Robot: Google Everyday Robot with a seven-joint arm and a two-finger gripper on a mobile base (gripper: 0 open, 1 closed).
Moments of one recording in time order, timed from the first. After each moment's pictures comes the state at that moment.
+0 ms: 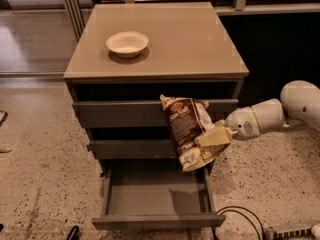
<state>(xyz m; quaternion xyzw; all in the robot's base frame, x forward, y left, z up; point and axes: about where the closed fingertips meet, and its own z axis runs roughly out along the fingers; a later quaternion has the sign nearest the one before) 0.517 -0.137 0.725 -0.39 0.77 0.45 0.25</state>
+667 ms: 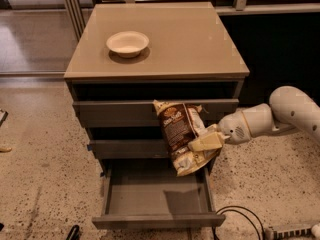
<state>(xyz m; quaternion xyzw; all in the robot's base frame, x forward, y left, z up) 0.516 -0.119 0.704 -0.41 0.75 0.46 0.24</state>
